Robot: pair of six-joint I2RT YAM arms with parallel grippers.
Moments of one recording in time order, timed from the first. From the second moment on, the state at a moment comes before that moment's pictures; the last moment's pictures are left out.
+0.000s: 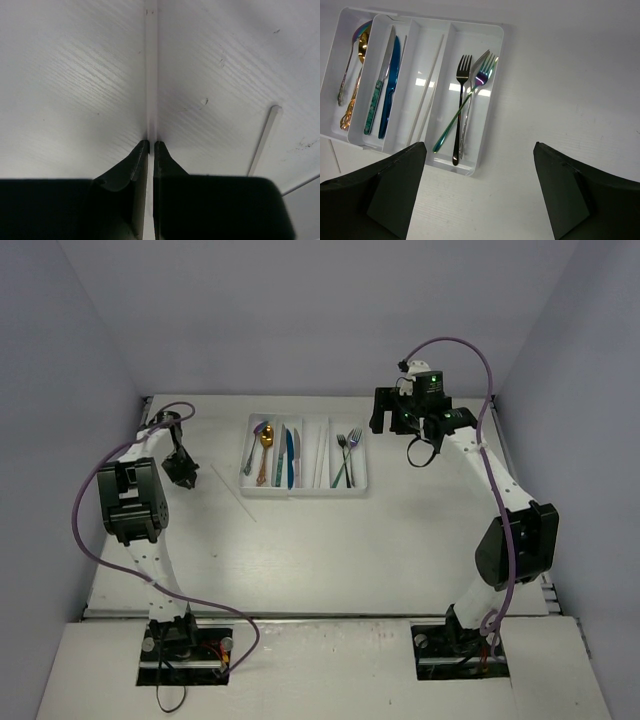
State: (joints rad) left arm 0.14 2.09 1.58 -0.80 -0.08 -0.51; right arm 0.25 1.67 1.53 -0.47 -0.09 0.19
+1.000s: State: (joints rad) left arm -0.39 1.75 1.70 -0.57 0.02 -0.33; right arm 0.25 1.48 1.37 -0.48 -0.06 0.06
